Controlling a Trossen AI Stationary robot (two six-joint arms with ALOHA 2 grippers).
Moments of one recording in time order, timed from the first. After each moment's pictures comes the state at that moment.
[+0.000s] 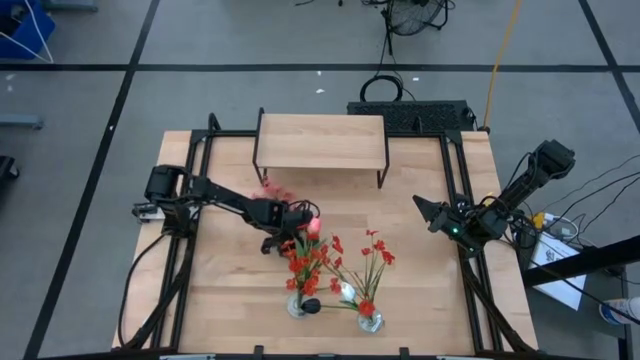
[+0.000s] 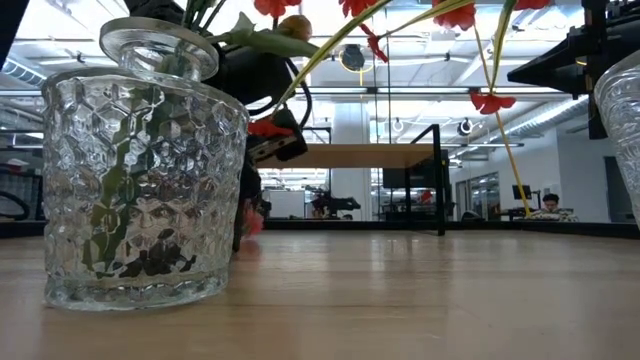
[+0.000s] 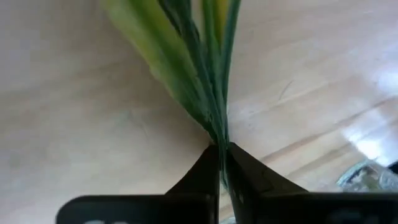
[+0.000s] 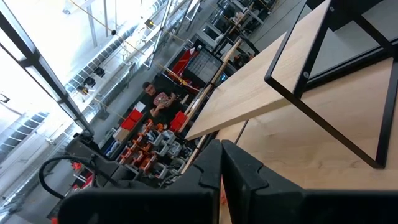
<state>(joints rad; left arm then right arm) -0.04 1.87 0.94 -0.29 0.40 -1.50 0.77 0.81 0.01 1.19 1.44 0.56</state>
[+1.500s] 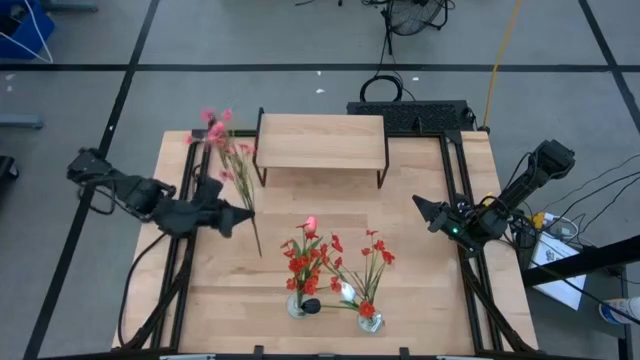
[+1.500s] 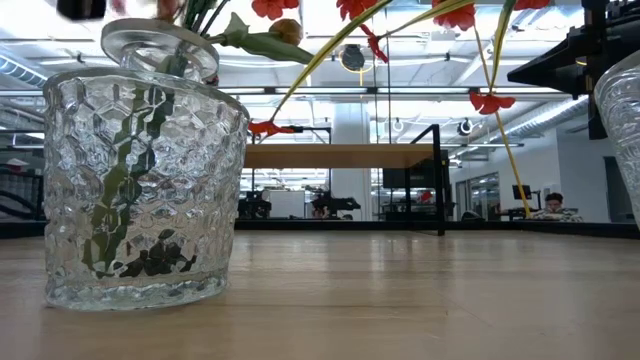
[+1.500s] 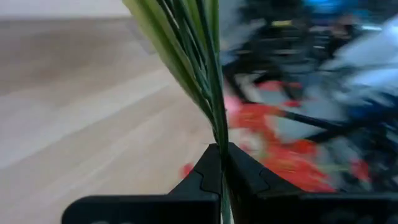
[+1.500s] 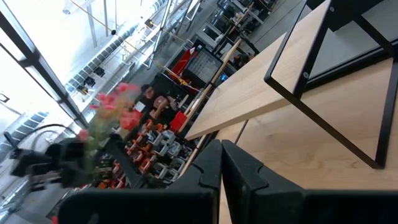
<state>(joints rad) -0.51 0.85 0.94 -0.62 -0.61 -1.22 0.77 0.81 0.01 1.19 1.44 0.56</state>
